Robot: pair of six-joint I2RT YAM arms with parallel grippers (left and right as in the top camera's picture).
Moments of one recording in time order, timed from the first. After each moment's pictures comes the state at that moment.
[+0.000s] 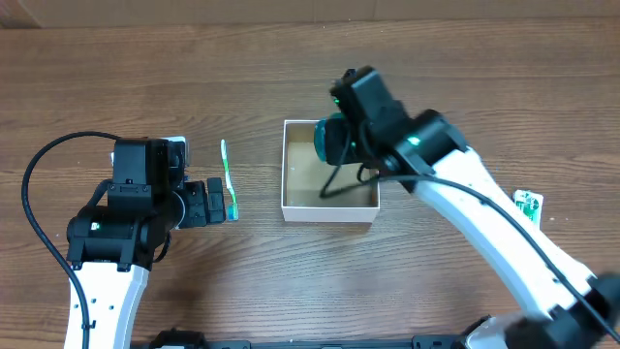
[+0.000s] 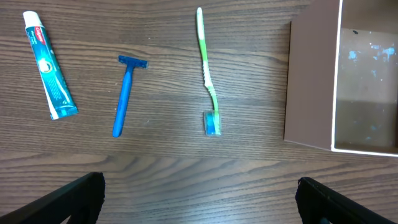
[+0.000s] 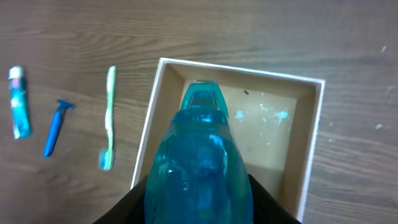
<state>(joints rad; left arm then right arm) -0.06 1.09 1.11 -1.10 0.02 -0.15 0.63 1.63 1.60 -0.97 0.06 0.51</state>
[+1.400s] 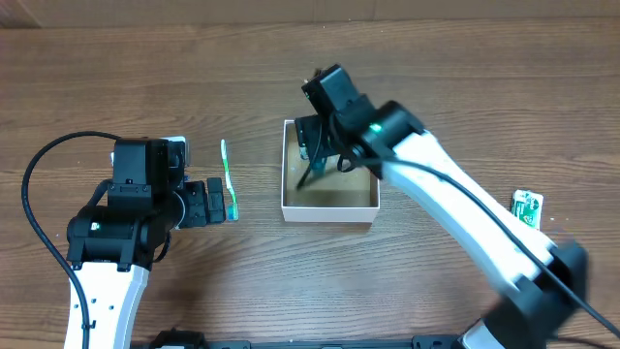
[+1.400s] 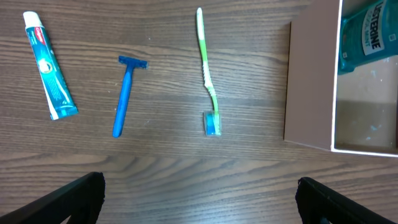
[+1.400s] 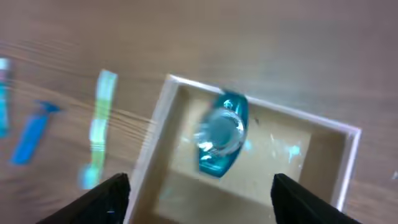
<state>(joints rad) -0.06 1.09 1.11 -1.10 0.01 -0.15 0.67 1.72 1.66 -0.89 0.09 0.37</state>
